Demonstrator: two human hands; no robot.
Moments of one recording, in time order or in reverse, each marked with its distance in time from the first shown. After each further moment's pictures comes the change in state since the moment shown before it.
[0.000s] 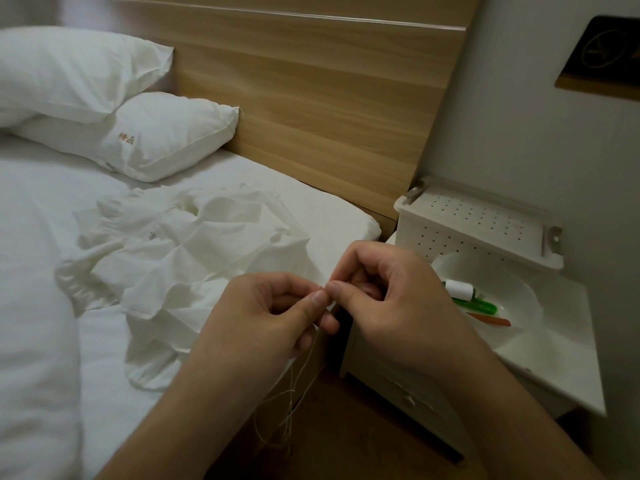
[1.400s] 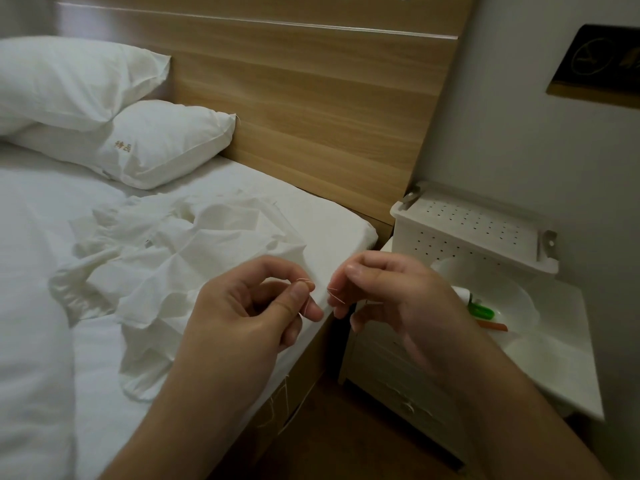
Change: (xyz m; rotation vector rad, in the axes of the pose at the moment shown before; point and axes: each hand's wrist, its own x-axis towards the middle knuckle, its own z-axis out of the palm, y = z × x) left_hand -0.004 0.011 0.000 -0.089 0.091 0.175; right_hand 0.008 0.007 -0.011 0.536 -0.121 0.339
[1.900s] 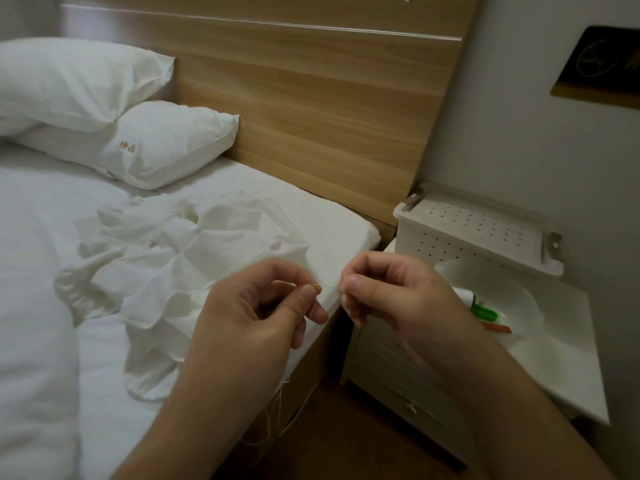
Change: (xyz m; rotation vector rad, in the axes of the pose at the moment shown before) left_hand -0.001 -0.003 0.001 0.114 0.001 0.060; right_hand -0.001 0.003 0.002 -0.054 0.008 -0.103
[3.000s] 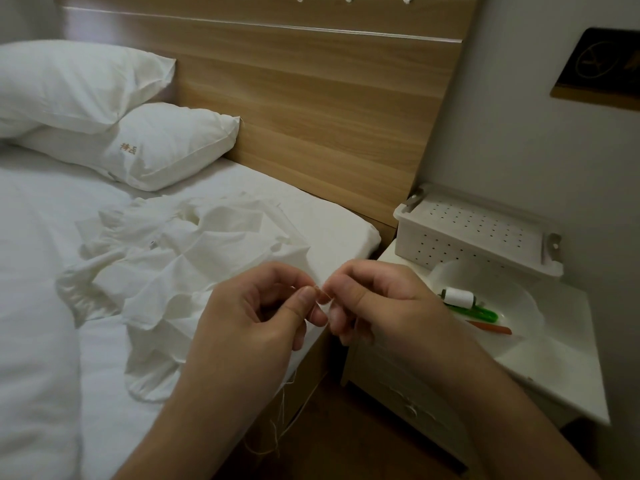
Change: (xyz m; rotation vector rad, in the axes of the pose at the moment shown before) left_hand 0.000 -0.001 -0.001 0.010 -0.004 -0.014; right_hand -0.006 -0.009 0.012 -0.178 -0.046 -0.001
